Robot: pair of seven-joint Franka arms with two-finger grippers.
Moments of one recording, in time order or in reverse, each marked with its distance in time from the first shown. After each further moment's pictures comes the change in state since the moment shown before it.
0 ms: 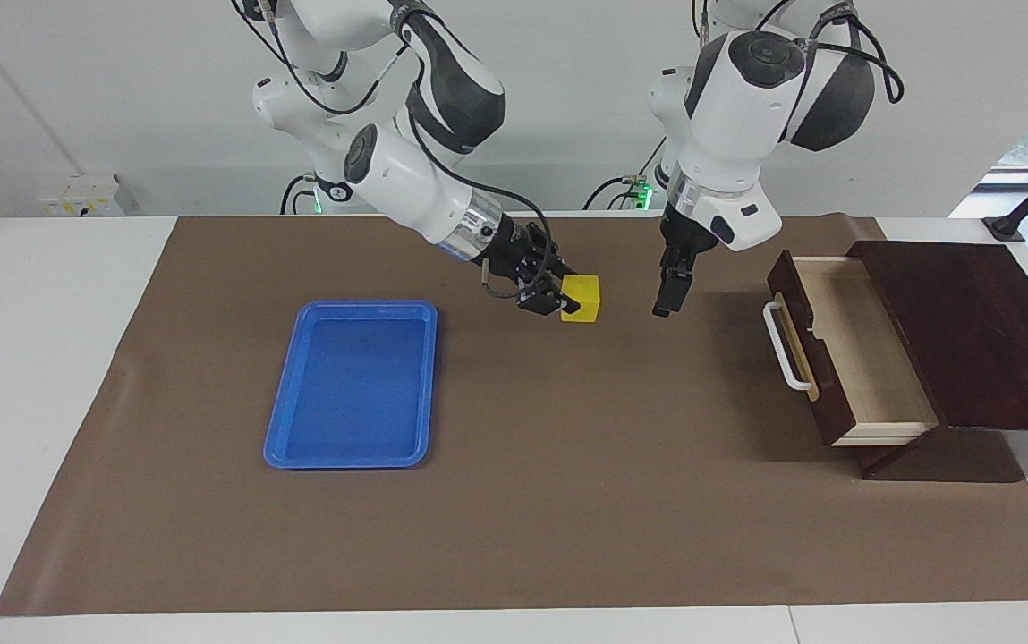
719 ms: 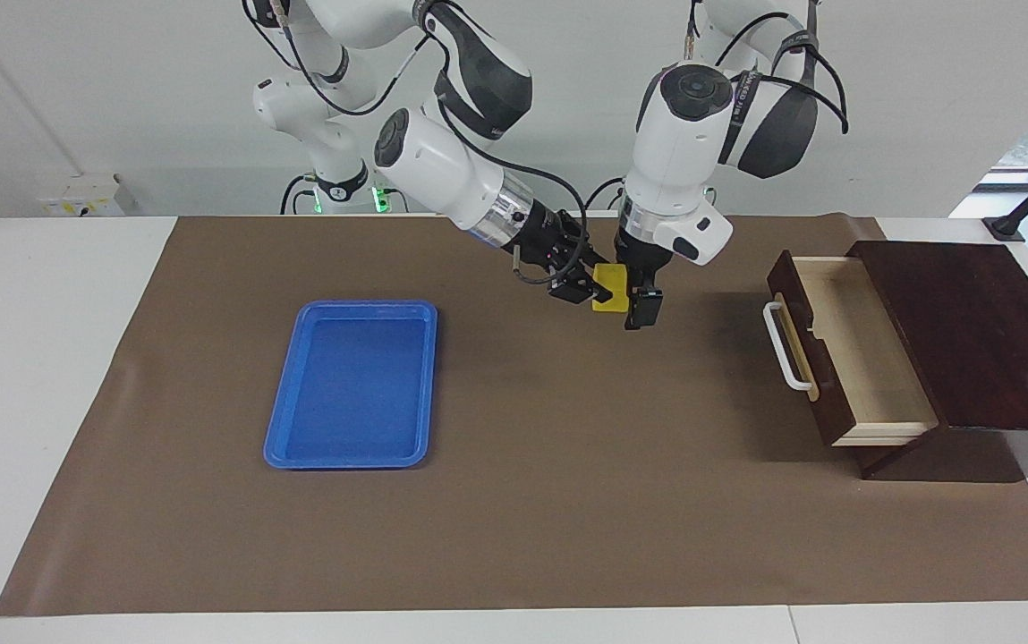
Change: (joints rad) left arm -0.086 0.055 0.003 0.011 0.042 0.023 -0.162; right arm 0.033 0.027 0.000 0.063 0.000 0.004 0.029
